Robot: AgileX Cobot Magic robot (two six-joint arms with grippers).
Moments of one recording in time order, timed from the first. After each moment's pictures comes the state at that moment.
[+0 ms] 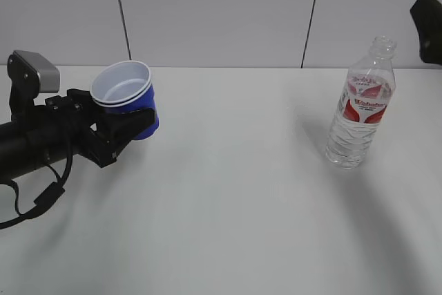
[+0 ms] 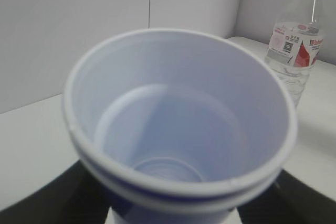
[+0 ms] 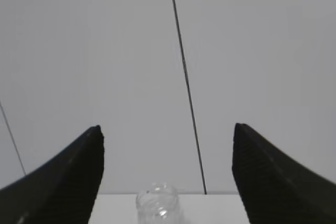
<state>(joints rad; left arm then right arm) -0.22 1.84 -0.55 0.67 -1.15 -0.33 0.03 1.41 -0.46 -0.13 -1.04 0.15</state>
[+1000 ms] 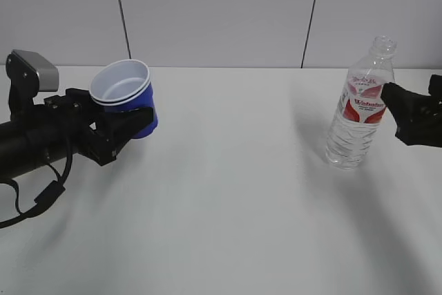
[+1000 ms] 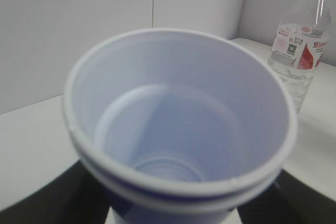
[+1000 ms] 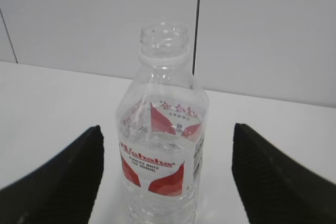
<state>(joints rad) -0.22 1.84 -0.55 0.65 -1.15 -0.33 0.03 1.43 -0.35 -0.22 -0.86 0.00</state>
